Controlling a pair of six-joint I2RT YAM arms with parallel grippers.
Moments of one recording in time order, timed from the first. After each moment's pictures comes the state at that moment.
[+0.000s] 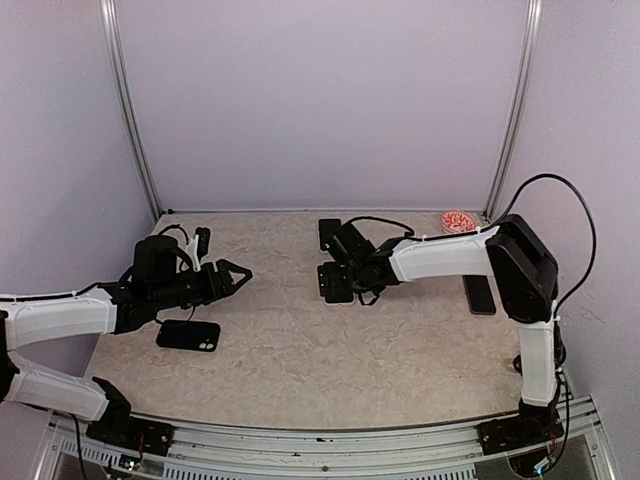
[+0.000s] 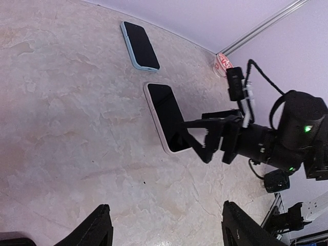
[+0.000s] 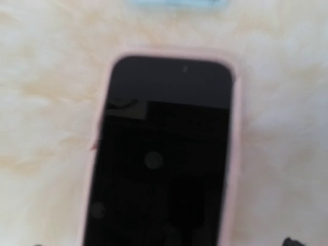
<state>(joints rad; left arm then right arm) -0.54 1.18 0.55 0.22 0.23 -0.67 0.86 2.14 1.52 -0.30 0.40 0.57</state>
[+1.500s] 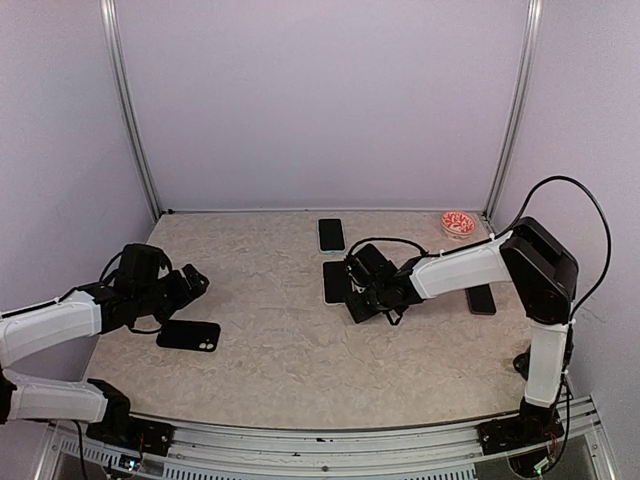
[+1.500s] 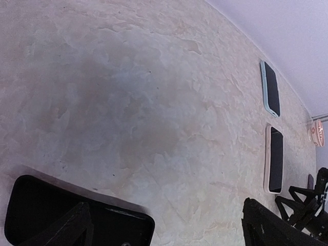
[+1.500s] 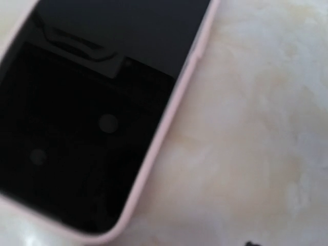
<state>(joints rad) -0.38 1.07 0.53 -0.14 -0.08 -0.81 0.84 2.00 1.22 -0.20 0.36 0.23</state>
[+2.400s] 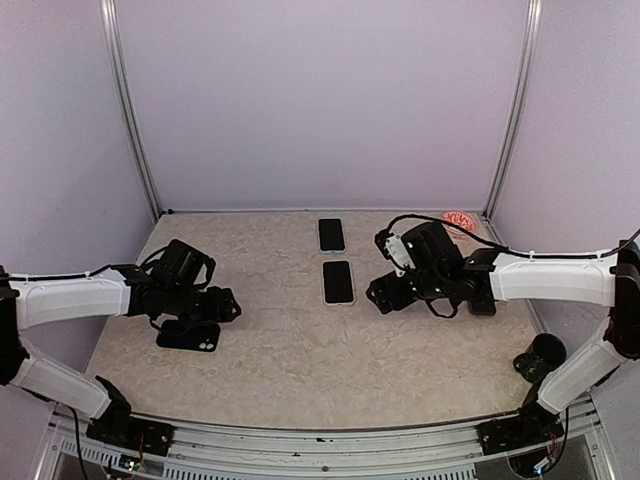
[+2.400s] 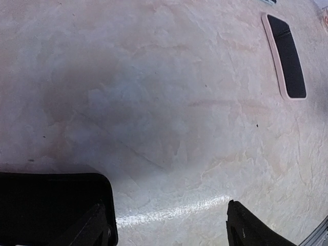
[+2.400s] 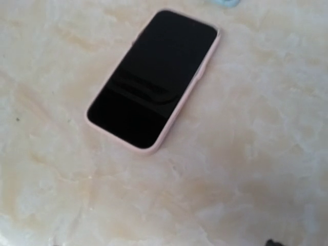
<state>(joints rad) -0.56 1.29 0.70 -0.33 0.00 -0.61 0.80 1.49 0.95 -0.21 0.14 0.18</state>
